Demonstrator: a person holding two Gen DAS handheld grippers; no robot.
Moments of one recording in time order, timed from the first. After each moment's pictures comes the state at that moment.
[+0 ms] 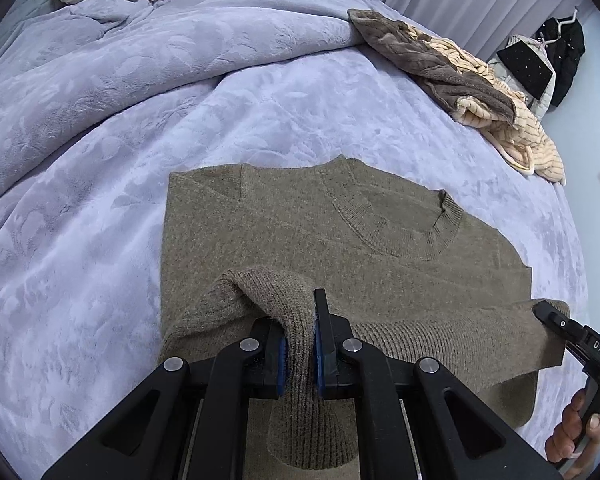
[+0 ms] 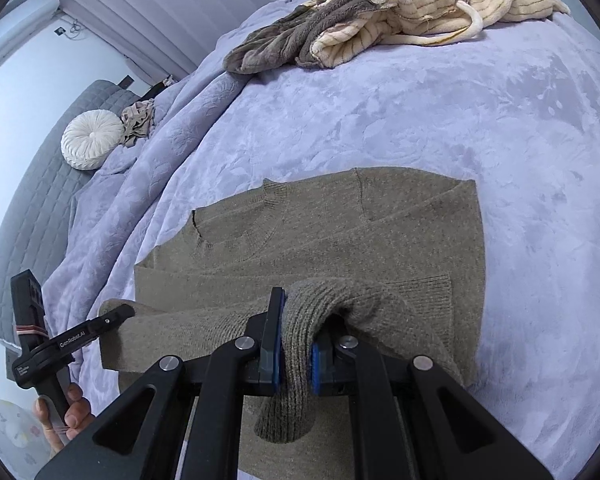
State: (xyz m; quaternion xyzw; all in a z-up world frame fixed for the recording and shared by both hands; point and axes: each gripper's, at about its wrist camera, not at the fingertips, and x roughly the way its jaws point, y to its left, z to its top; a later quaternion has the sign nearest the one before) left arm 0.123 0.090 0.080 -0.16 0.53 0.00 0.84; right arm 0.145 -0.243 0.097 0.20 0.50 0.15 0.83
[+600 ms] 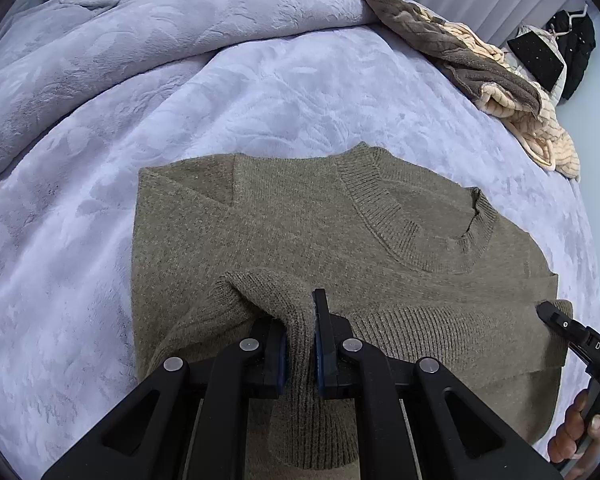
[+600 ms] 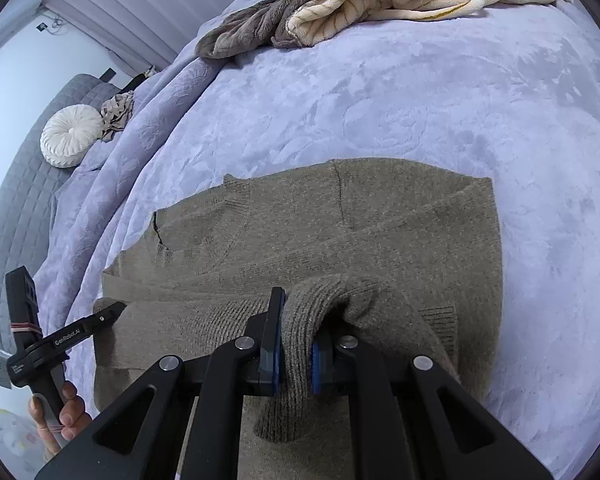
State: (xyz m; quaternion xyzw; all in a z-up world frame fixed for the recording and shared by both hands) left arm 0.158 0.091 0.041 -0.16 0.55 0.01 0.82; right arm 0.179 -0.244 0.059 0.19 0.53 0.13 0.82
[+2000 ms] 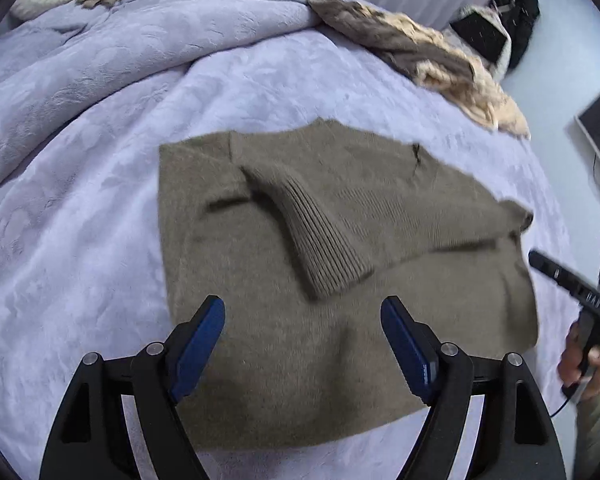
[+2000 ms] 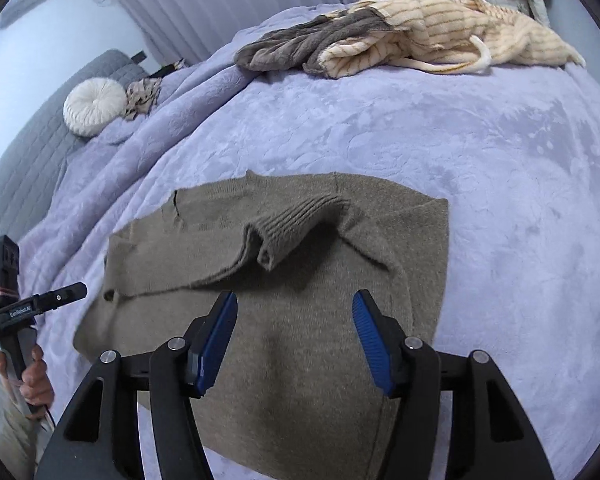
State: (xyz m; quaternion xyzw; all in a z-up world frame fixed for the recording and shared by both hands) left arm 0.088 0.097 0.062 -0.10 0.54 -0.09 0.83; right arm 0.126 -0.247 0.094 0.08 0.48 0.16 0.86
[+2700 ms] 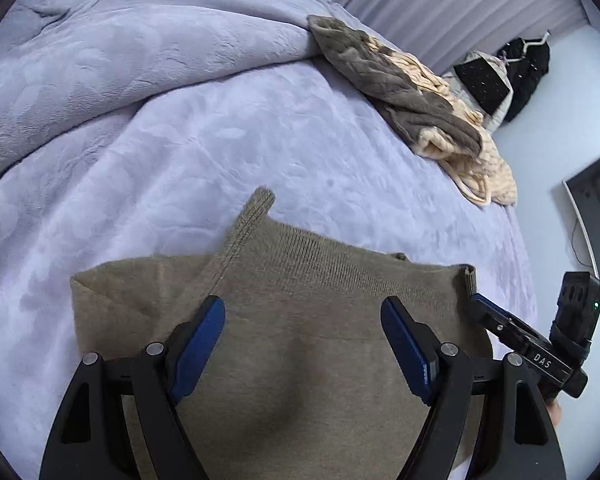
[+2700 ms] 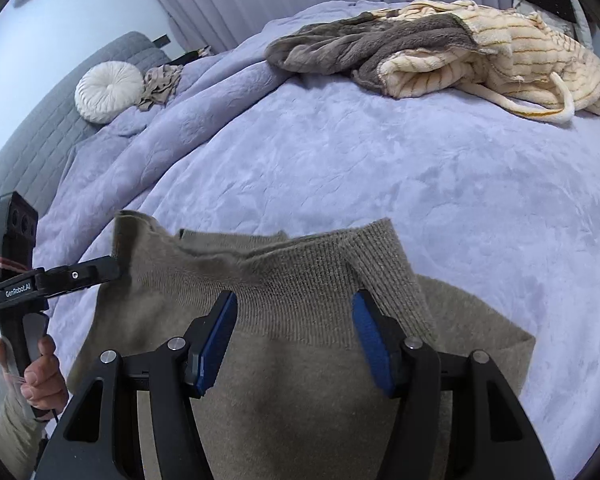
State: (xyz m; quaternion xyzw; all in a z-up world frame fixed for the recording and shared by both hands) left arm 0.209 0.104 0.072 -0.22 0.50 -0.09 0.83; right arm 0.228 -0.208 0.088 0.09 0.48 0.19 0.85
